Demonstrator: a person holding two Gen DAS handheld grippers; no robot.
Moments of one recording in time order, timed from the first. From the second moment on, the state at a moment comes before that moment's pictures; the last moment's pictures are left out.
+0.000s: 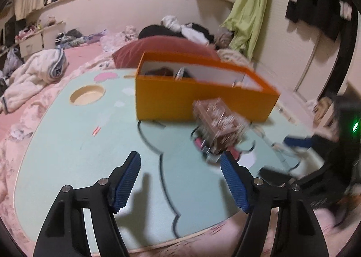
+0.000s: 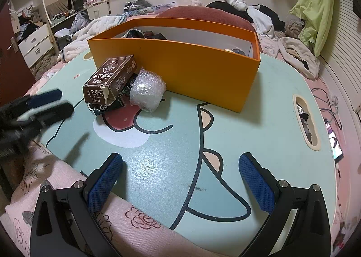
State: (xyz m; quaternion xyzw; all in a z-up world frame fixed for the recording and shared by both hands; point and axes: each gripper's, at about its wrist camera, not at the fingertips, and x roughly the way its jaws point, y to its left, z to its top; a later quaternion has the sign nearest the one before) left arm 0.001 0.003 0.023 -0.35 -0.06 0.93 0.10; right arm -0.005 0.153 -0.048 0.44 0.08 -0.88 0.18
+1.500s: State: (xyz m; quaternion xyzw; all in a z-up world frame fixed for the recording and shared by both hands) left arm 0.006 0.000 0.000 -0.36 0.02 0.93 0.05; right arm -0.025 0.155 -0.034 0.44 0.00 -0.88 0.19
